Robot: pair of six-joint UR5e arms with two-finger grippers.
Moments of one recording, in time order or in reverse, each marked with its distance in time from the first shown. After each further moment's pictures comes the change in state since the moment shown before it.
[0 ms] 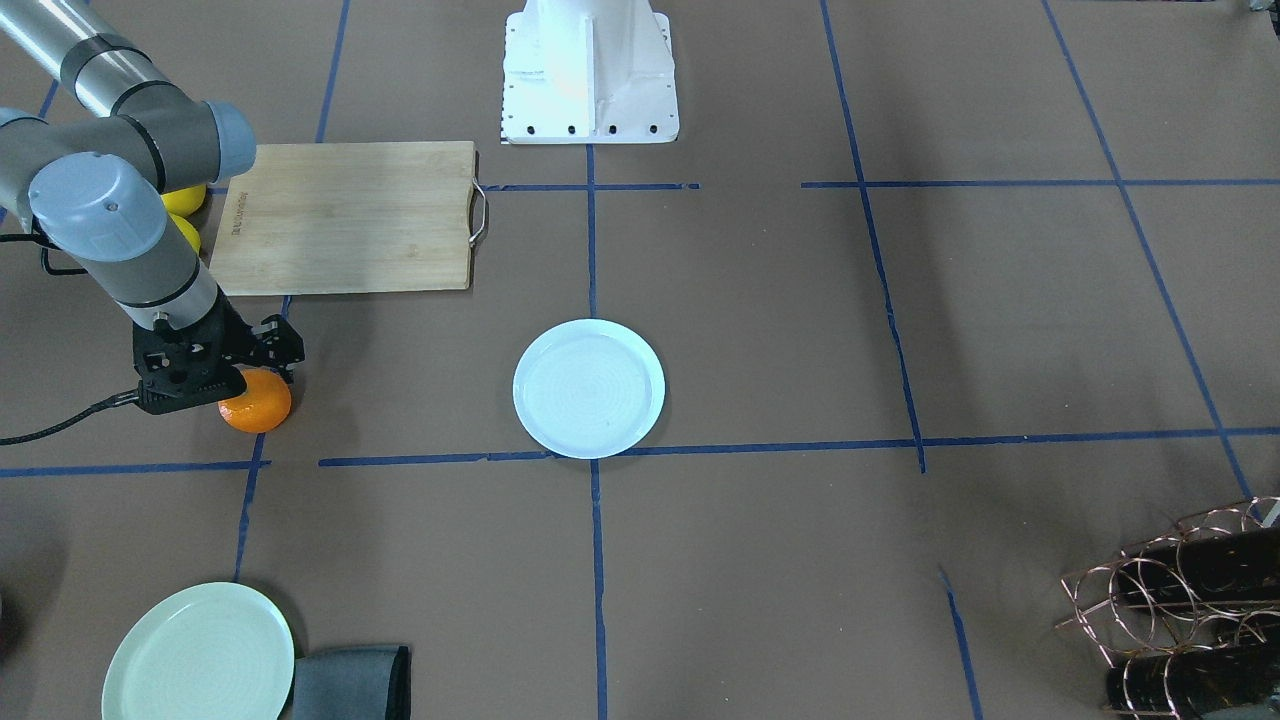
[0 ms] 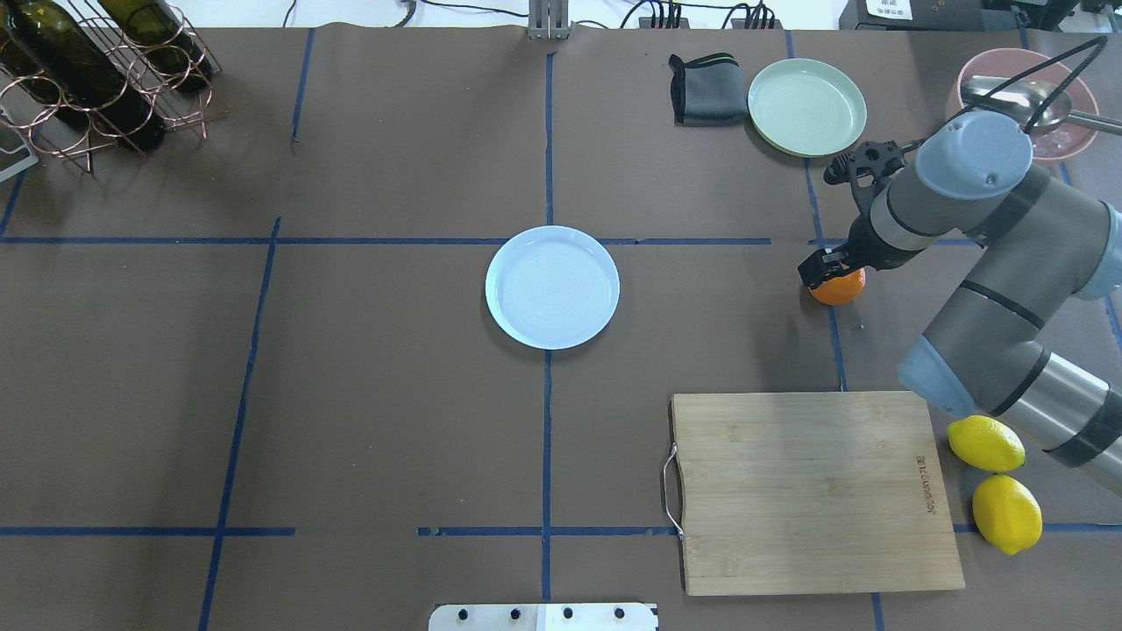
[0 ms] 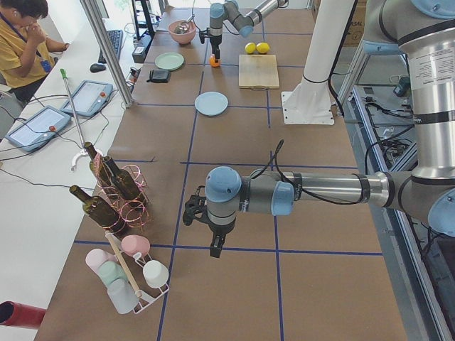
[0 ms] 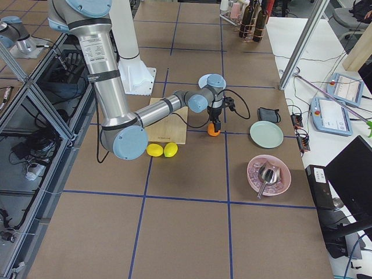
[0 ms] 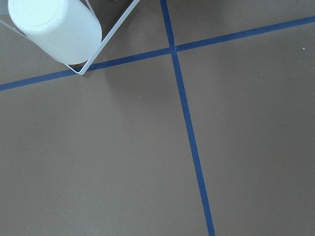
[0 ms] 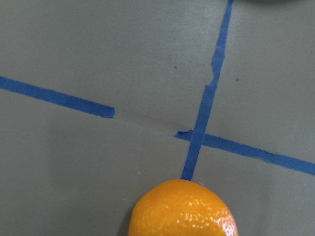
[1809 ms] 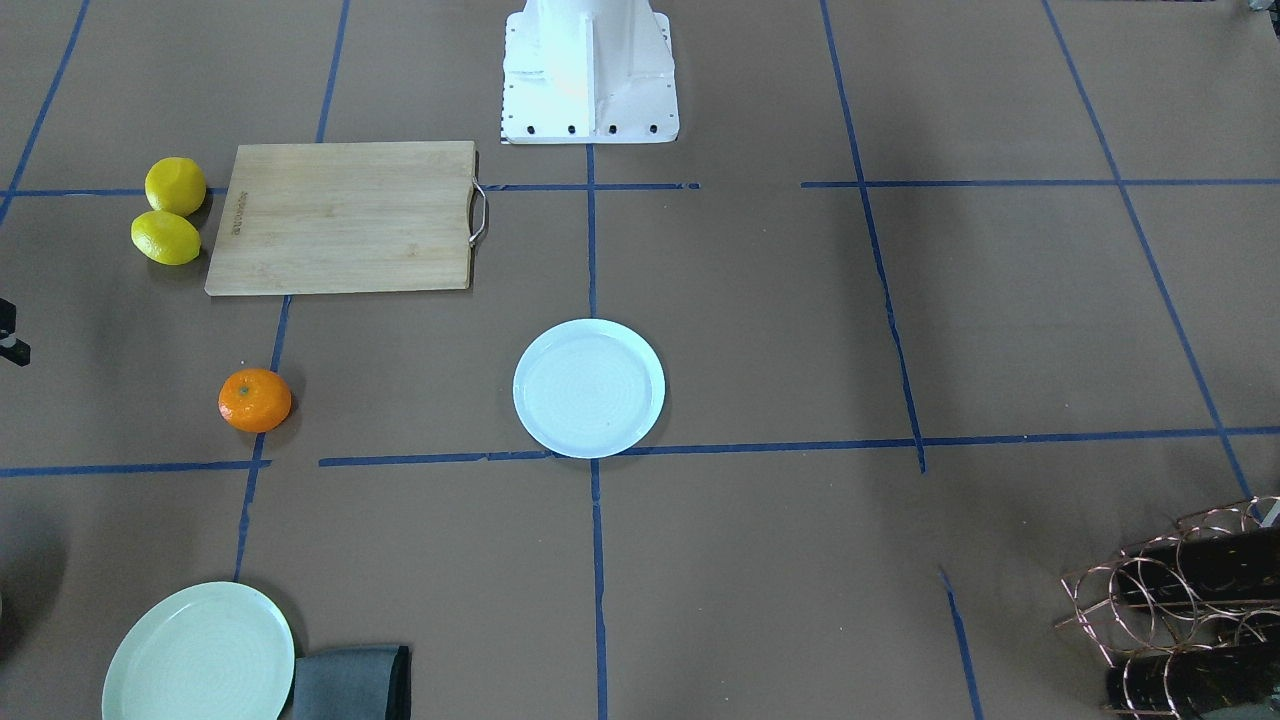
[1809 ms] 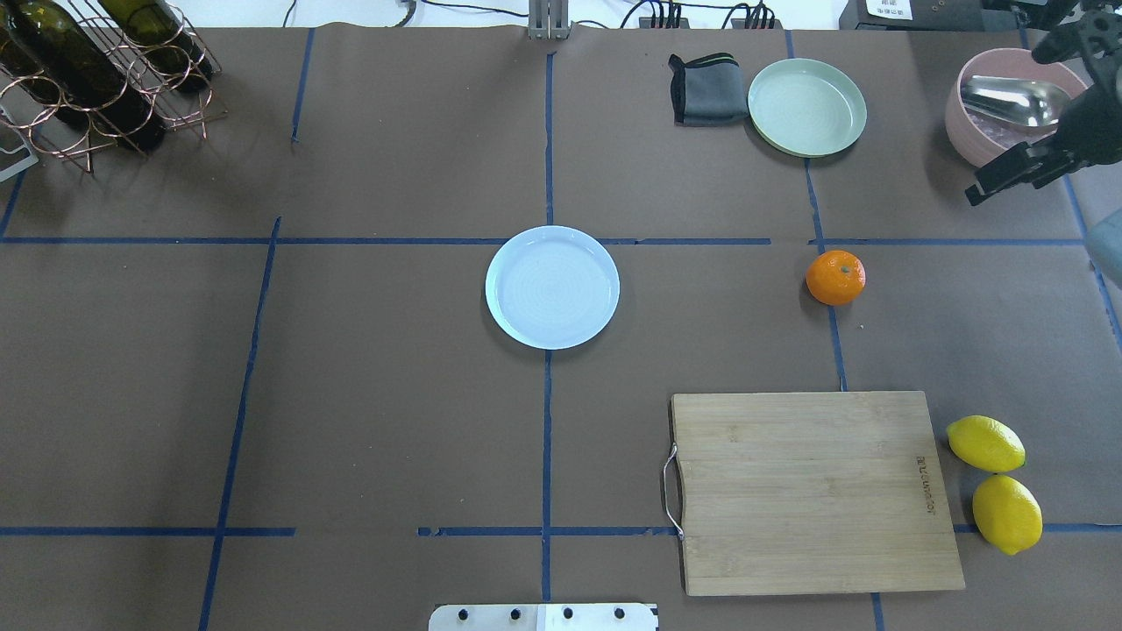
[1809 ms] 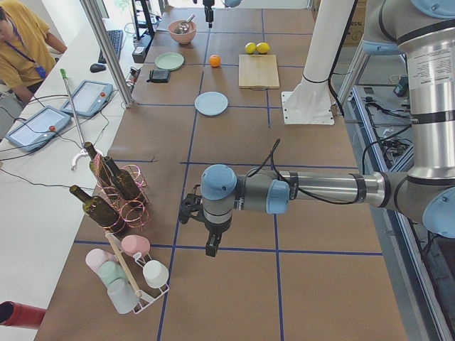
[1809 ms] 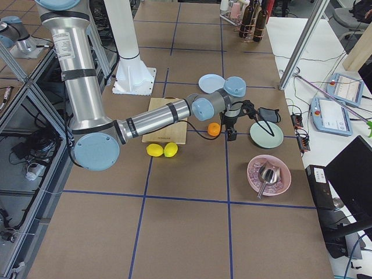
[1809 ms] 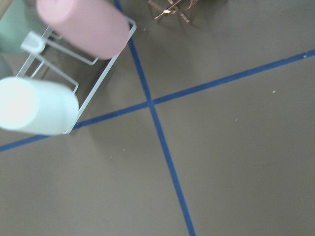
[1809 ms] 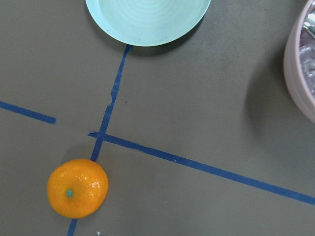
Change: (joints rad) left arm 0.002 -0.014 0.015 0.001 0.008 0.001; right arm 0.352 -0.088 0.091 -0.108 0.301 -0.320
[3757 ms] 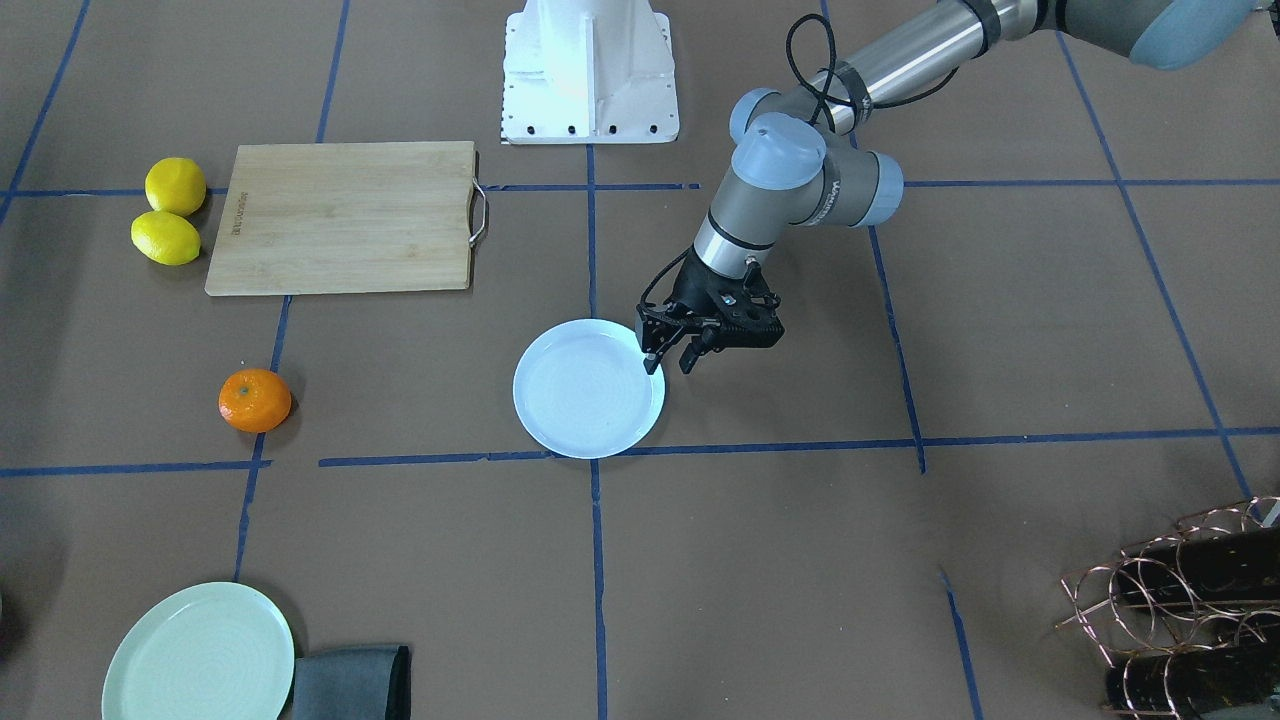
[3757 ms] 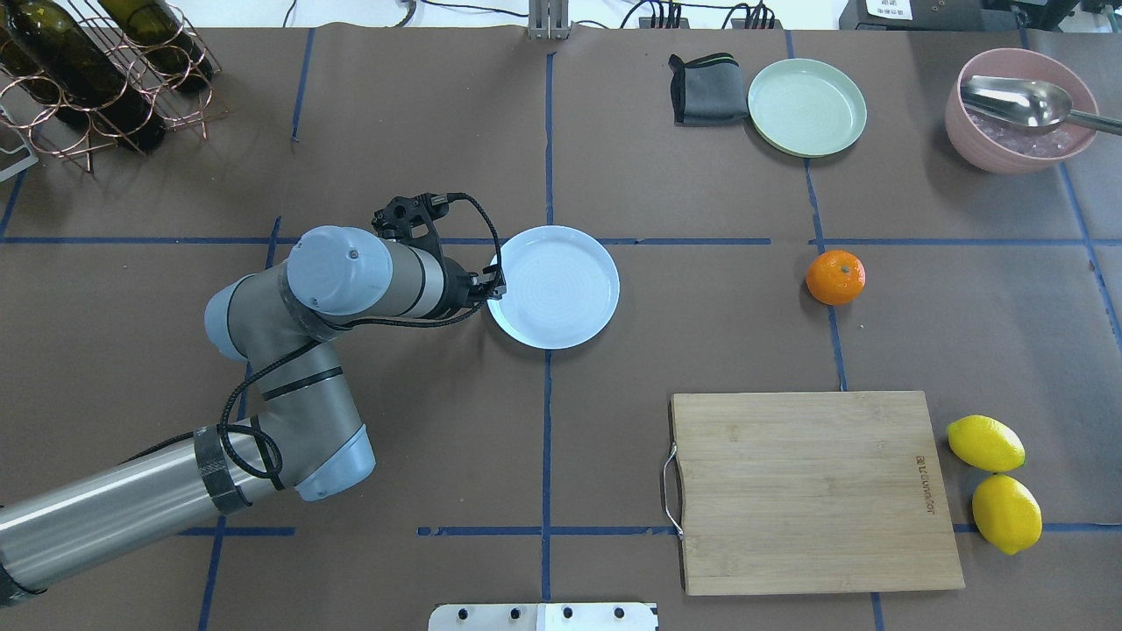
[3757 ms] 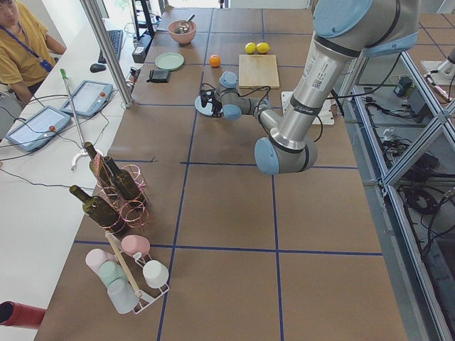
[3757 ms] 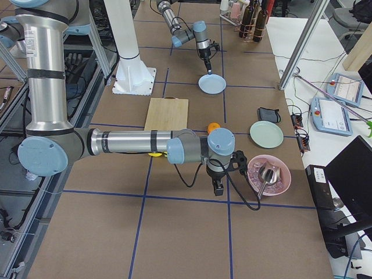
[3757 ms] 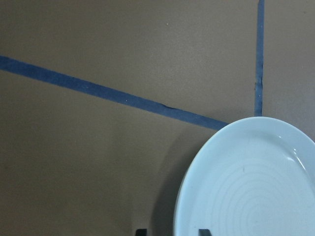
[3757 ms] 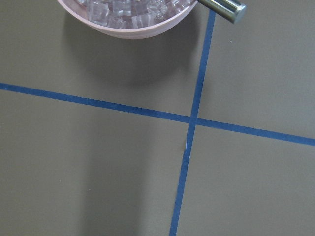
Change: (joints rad) left arm 1.028 -0.798 0.292 -0.534 0.550 -1.573; right arm 0.349 -0.213 -0.095 -0.031 0.075 -0.388
